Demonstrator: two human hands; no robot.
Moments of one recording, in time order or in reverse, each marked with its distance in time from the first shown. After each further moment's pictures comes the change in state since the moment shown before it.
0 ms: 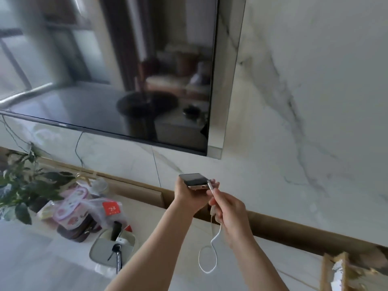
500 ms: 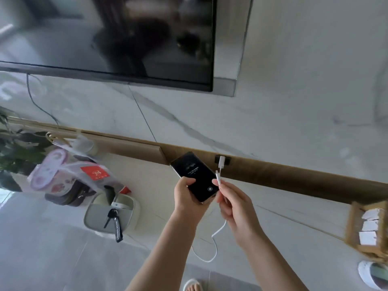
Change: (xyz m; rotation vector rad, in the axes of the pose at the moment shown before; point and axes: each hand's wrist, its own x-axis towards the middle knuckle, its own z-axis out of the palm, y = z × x) left_hand 0.128 -0.025 -0.166 0.139 0.153 0.041; right_hand 0.084 0.158 -0.042 0.103 0.035 0.277
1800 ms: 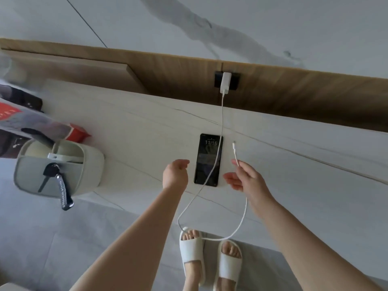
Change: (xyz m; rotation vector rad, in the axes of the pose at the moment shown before) left_hand 0.198 -0.091 -0.200 1.504 0.553 0.045; right_hand 0.178 0.235 -0.151 -0.334 0.124 0.273
